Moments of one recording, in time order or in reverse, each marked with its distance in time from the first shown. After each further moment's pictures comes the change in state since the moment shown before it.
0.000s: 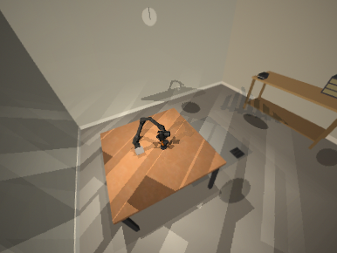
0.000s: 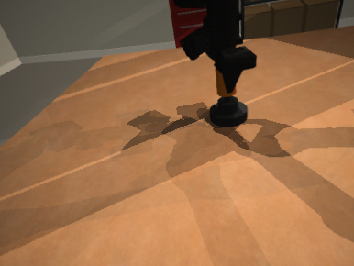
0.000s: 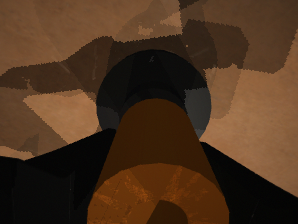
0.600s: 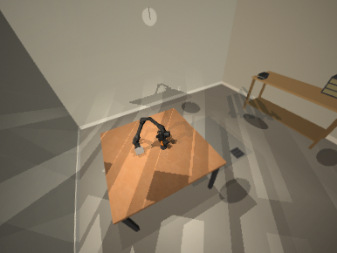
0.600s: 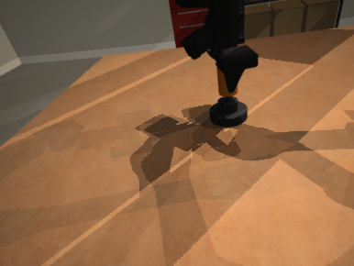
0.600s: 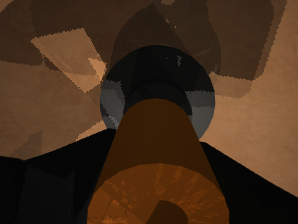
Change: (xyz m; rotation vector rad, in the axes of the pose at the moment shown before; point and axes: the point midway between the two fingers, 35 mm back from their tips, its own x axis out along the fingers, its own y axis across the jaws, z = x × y) arm -0.001 0.001 -0.003 0.003 0.003 0.009
